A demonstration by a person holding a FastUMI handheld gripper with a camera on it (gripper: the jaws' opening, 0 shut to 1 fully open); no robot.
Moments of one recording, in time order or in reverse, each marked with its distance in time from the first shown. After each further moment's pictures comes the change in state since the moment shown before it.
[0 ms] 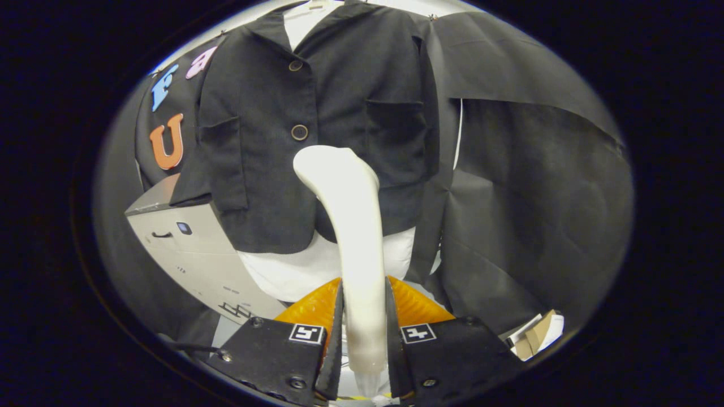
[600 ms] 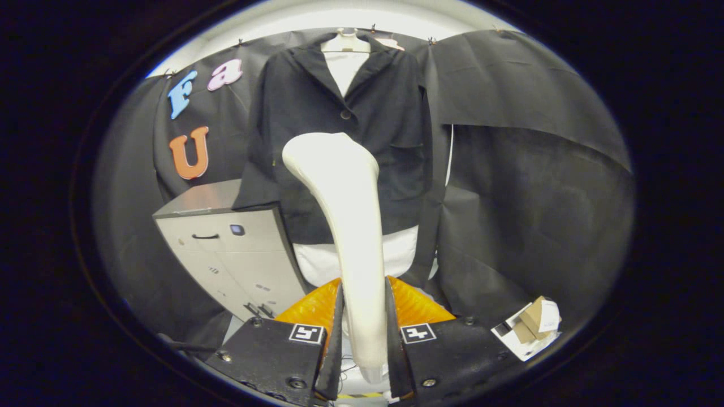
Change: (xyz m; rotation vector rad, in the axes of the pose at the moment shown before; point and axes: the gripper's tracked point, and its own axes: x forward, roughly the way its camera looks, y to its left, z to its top) arm -0.163 0.068 -0.030 0.017 -0.098 0.002
